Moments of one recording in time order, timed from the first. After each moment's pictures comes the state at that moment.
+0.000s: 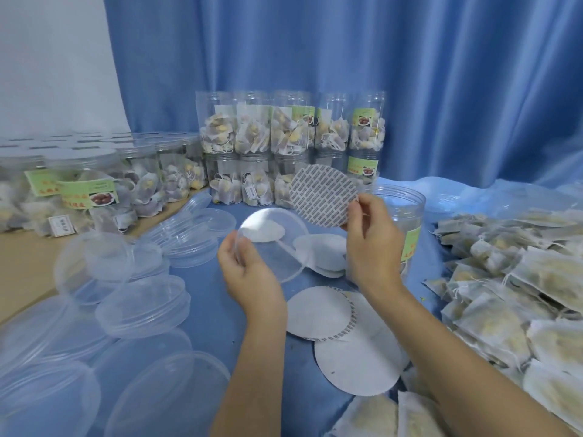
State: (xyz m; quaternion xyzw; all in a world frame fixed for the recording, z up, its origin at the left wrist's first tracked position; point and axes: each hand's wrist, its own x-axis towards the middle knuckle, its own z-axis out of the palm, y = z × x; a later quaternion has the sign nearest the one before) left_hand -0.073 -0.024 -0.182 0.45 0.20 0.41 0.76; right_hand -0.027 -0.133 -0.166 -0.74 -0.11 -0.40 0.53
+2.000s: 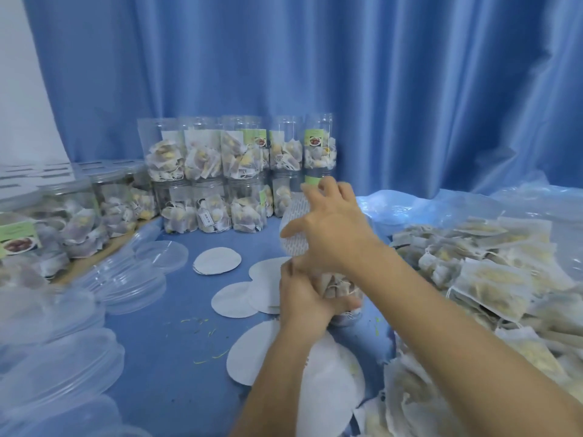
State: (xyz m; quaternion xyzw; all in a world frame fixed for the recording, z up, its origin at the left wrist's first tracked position) left_hand -0.014 -0.105 -0.209 0.80 -0.02 0.18 0.57; right_hand -0.015 -0.175 -0.099 -0.91 -0.25 -0.32 -0.05
